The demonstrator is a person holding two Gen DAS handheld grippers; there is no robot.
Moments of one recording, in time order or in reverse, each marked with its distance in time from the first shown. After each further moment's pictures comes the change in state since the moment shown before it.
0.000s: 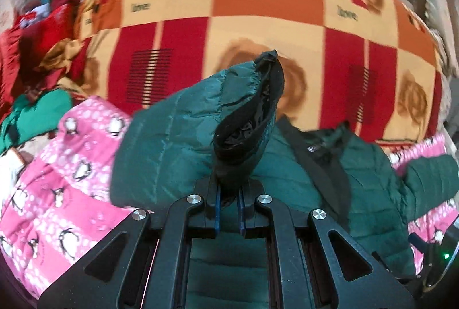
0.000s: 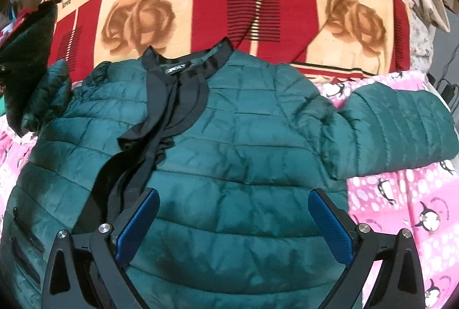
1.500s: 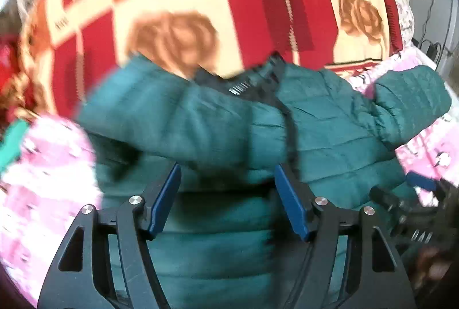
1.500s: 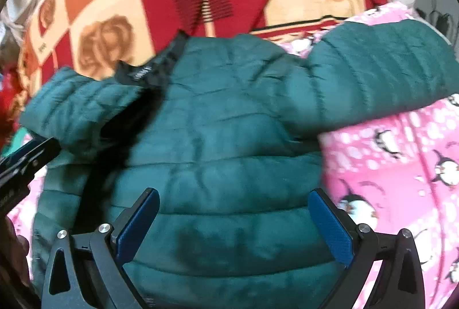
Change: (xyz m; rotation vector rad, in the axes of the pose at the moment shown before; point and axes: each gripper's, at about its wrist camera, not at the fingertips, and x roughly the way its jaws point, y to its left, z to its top) left arm 0.005 -0.101 -0.061 0.300 0.069 -0.070; right arm 0.005 -0.065 -0.013 0.234 0.079 0.150
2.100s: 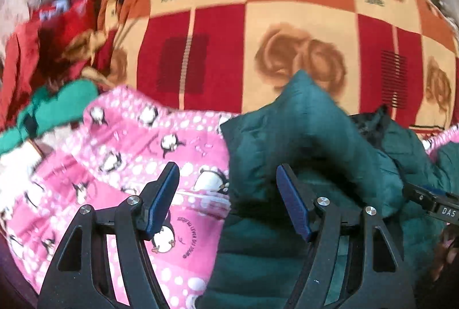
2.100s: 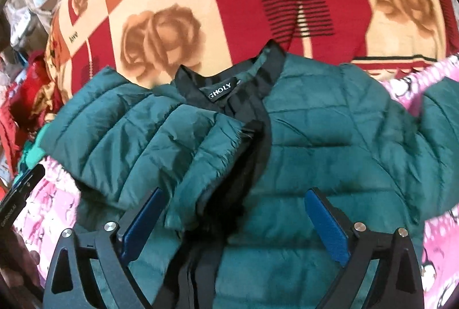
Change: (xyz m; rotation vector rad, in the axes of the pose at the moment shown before) left arm 0.012 0.171 -0.023 -0.321 -0.046 0.181; right arm 0.060 0.112 0.052 -0.108 0.028 0.119
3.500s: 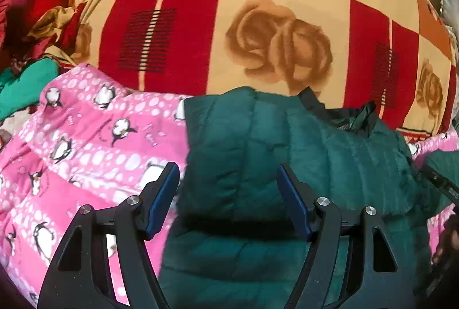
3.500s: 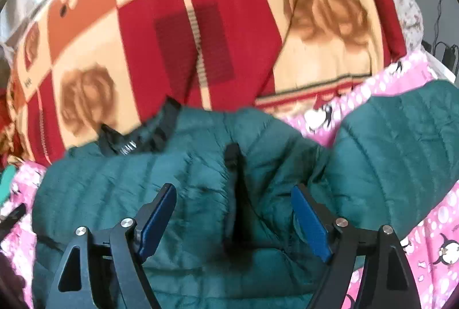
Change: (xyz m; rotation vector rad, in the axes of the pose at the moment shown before) left arm 0.038 -0.044 0.010 -0.030 0.078 -0.118; right arm -0.048 -0.091 0.028 0.084 -0.191 -0.195
